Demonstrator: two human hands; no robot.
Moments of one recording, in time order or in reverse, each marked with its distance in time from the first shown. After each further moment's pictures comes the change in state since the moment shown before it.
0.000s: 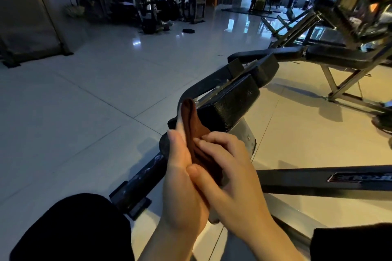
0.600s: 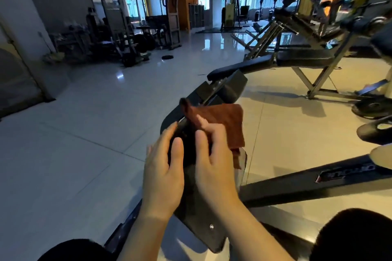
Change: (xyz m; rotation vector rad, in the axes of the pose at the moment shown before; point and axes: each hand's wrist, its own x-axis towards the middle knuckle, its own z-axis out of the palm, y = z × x) left_hand 0.060 -0.003 -0.015 1.026 0.085 0.268; right_hand 0.049 0.016 0.000 0.346 0.383 0.208
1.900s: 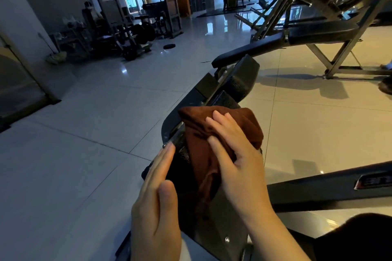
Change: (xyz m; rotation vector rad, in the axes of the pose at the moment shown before) left_hand 0.004 -0.032 0.006 0.011 0.090 0.137; right_hand 0.042 0.053 -0.008 -0.015 -0.052 0.034
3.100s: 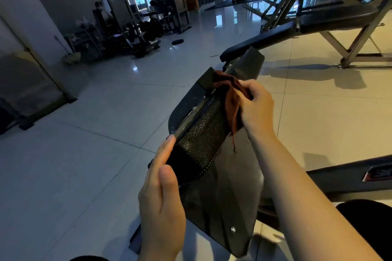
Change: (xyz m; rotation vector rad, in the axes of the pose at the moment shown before) left_hand -0.001 0.010 0.009 0.037 0.056 -0.101; right_hand 0.095 0.044 -0.017 0.044 0.216 0.077
